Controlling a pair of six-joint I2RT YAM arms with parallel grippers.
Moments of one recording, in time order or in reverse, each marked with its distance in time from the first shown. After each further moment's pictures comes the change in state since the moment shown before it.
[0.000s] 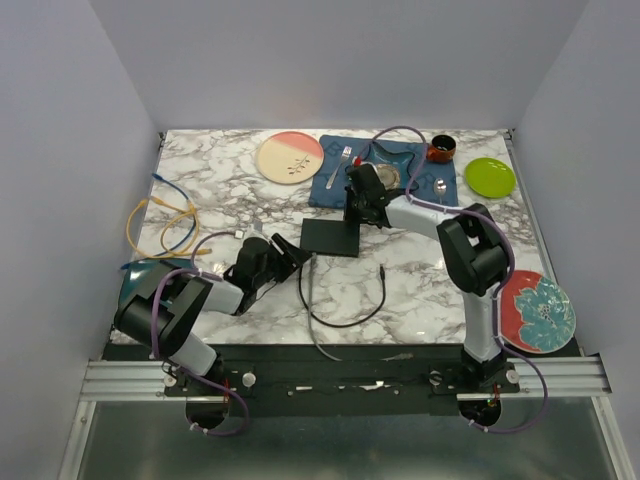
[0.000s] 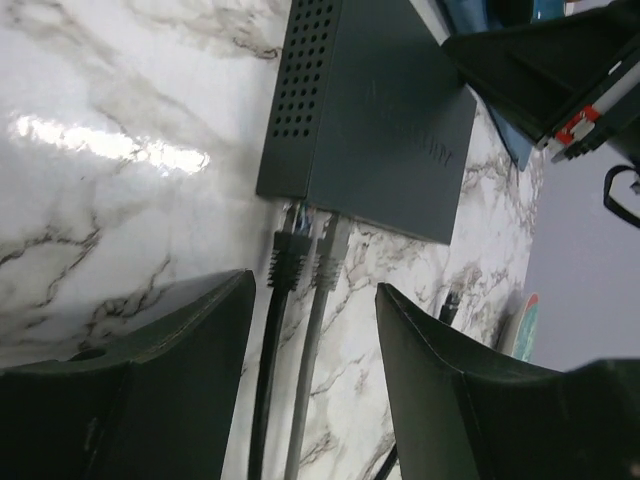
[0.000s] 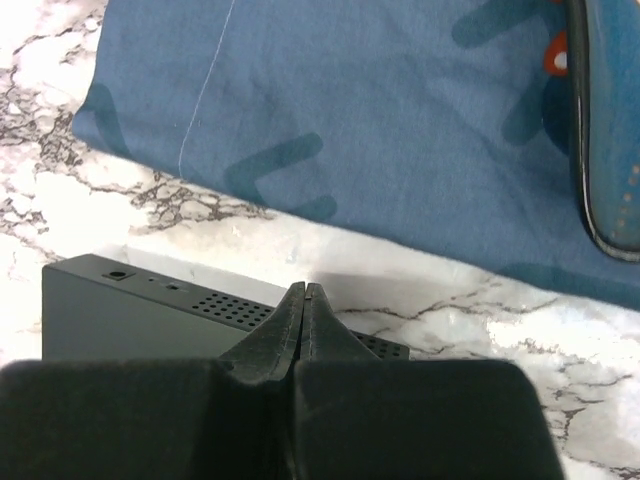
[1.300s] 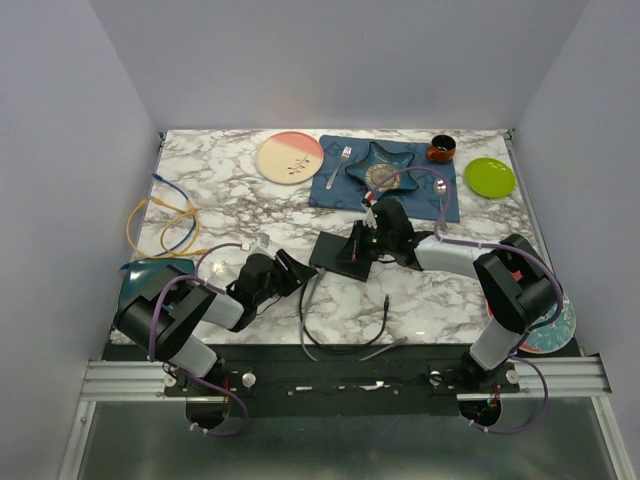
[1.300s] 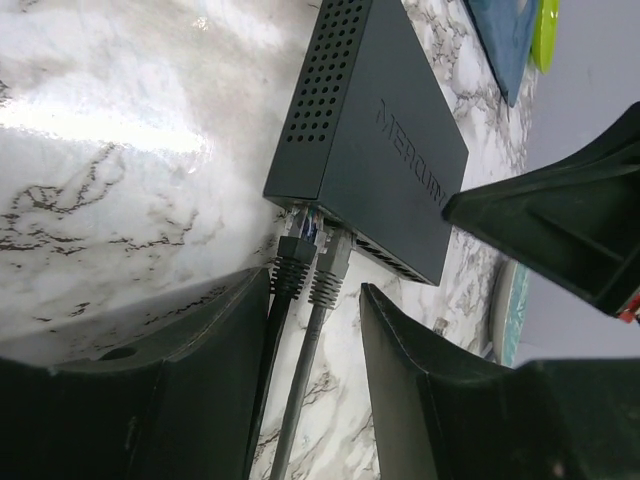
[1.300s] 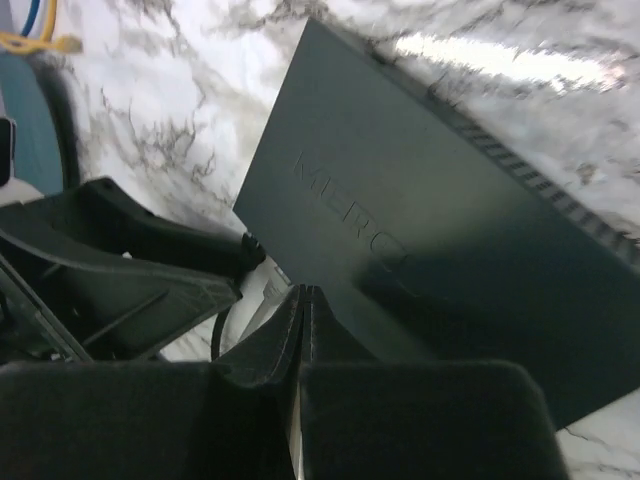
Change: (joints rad) left arm -0.104 0.015 -0.105 0.165 -0.003 -0.031; right arm 0.026 -0.406 -0.572 0.306 -0.430 0.207
